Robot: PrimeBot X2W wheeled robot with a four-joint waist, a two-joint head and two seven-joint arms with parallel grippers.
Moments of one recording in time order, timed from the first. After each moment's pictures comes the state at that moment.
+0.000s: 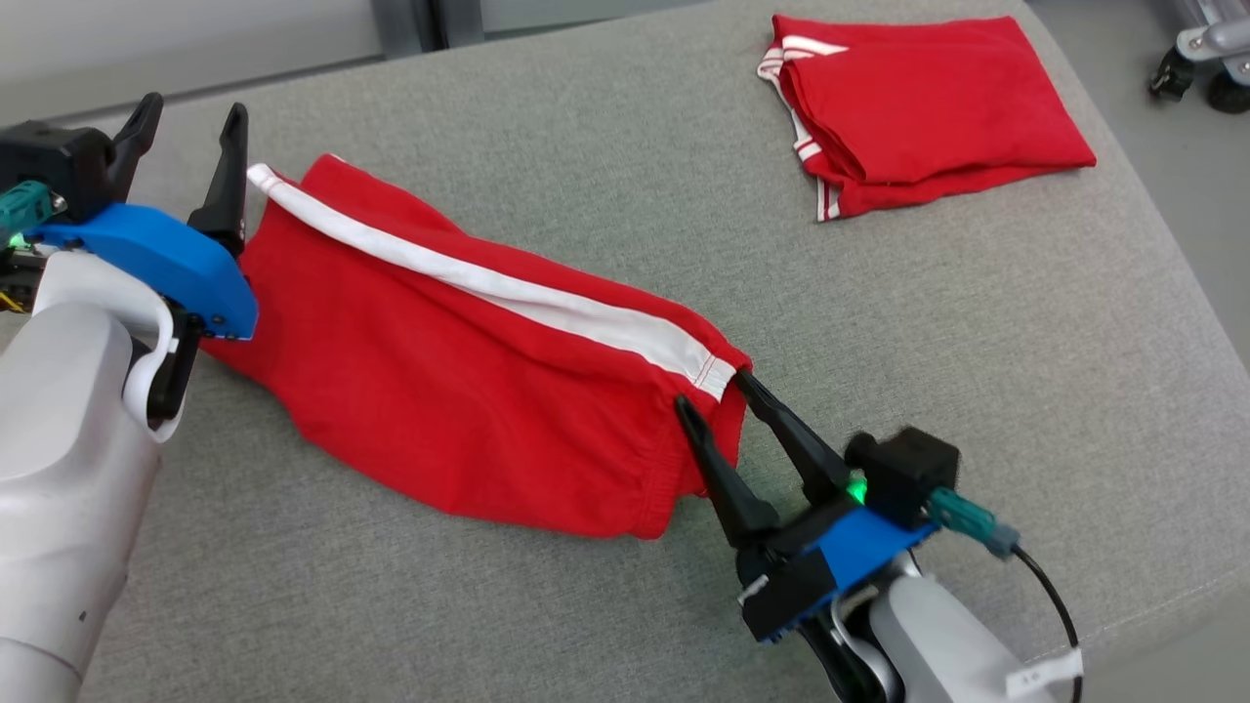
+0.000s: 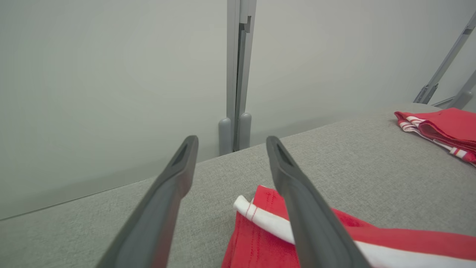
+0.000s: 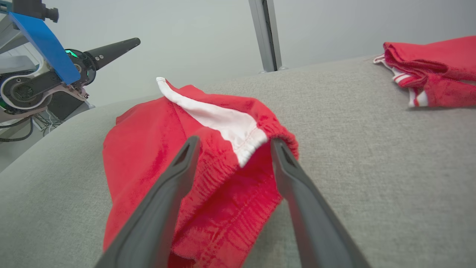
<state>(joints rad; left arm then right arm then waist) -0.92 0.43 -0.58 0.88 -0.64 -0.13 -0.21 -0.40 -0.05 0.49 0.39 0.45 0.13 -0.26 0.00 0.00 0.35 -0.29</state>
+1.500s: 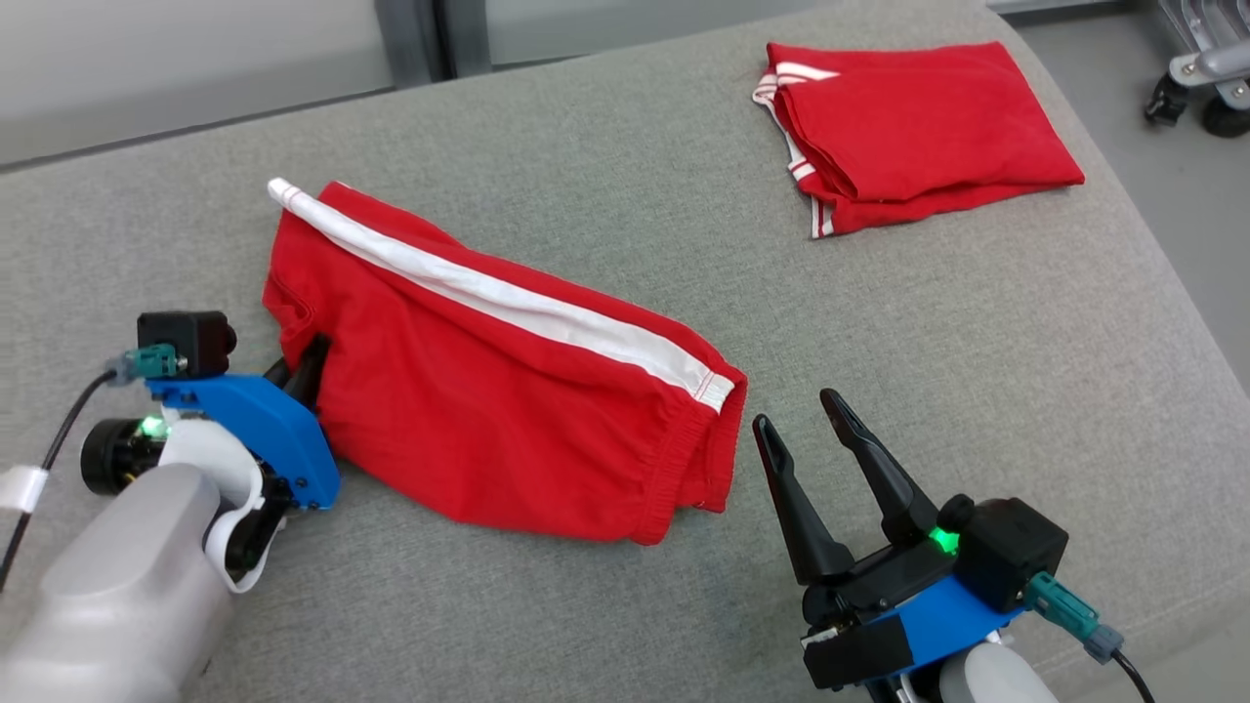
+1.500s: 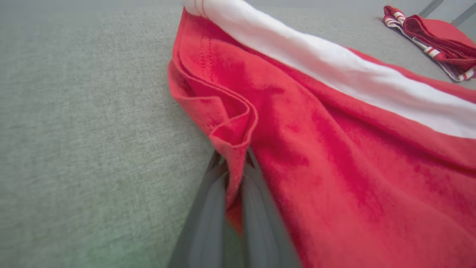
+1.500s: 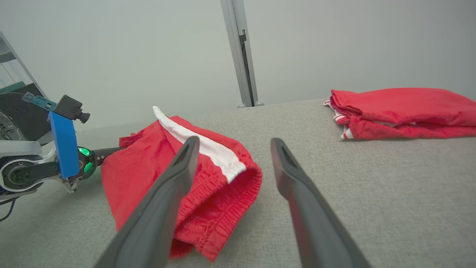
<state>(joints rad) -0.76 0.45 -0.91 0.87 -1.06 -0.13 -0.07 -0.16 -0.05 0.32 0.10 0.29 0.13 -0.26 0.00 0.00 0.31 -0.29</state>
